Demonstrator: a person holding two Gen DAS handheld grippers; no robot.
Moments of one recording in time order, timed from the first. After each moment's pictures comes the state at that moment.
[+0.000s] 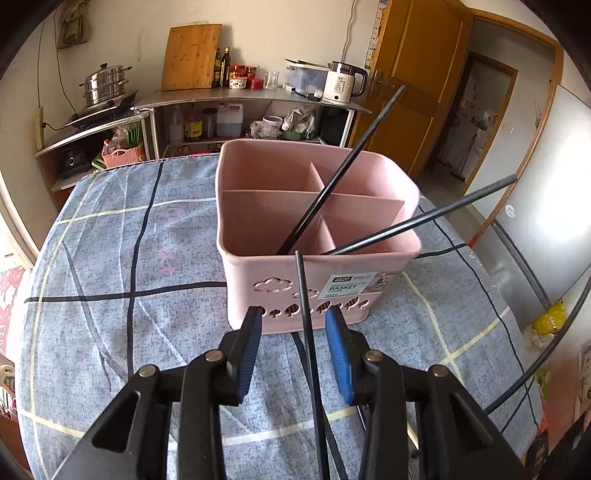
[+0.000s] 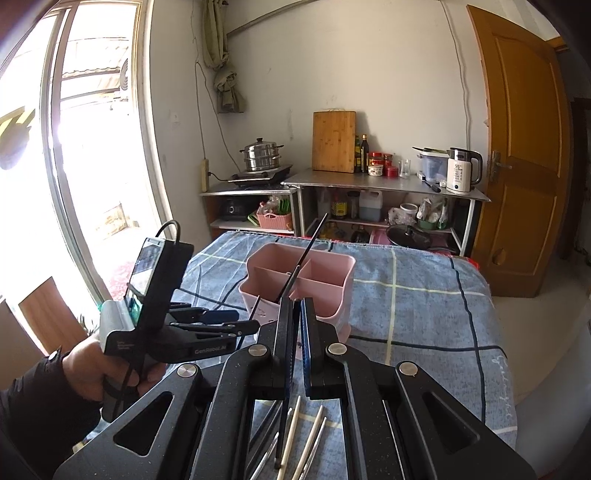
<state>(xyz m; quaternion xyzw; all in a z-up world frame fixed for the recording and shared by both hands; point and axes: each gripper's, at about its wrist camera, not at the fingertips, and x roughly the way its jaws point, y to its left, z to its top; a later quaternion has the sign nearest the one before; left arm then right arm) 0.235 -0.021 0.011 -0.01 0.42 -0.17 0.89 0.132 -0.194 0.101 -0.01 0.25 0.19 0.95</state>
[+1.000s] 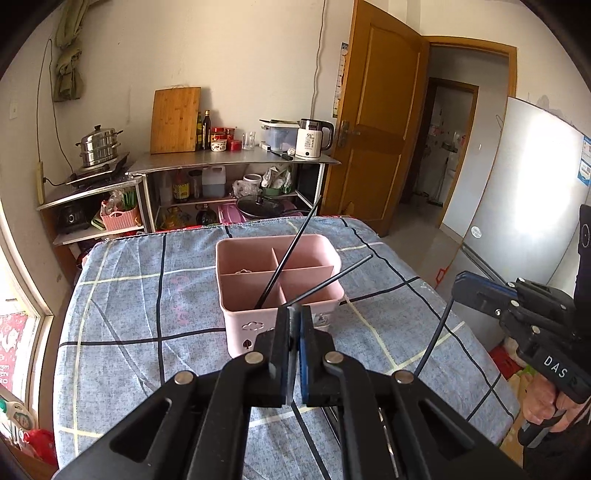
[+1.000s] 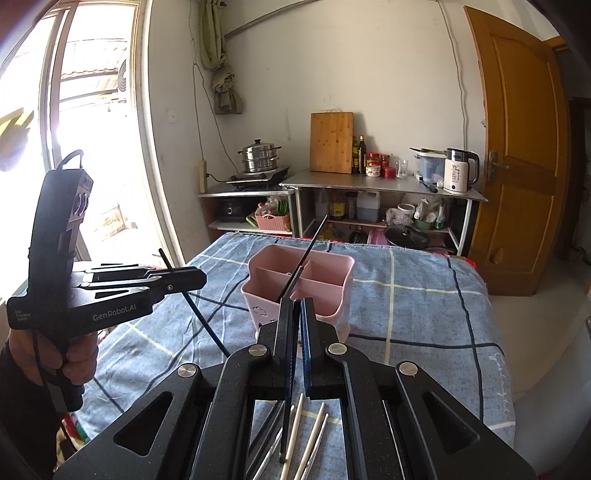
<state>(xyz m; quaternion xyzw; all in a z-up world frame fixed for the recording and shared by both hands) 0.162 -0.003 0.107 0.00 0.31 -0.20 0.93 0.124 -0.195 0.109 -0.01 0.25 0.18 0.95</state>
